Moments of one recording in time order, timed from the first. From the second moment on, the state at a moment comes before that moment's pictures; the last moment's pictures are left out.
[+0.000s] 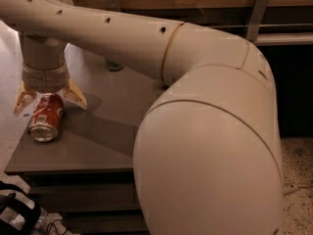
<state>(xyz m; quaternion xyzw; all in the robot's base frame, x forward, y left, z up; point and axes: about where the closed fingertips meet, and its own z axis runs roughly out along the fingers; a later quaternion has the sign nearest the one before) 0.533 0.271 0.820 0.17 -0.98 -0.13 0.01</state>
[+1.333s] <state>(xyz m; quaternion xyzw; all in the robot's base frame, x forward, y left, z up) 0.532 0.272 0.824 0.18 -0.98 -0.13 0.01</state>
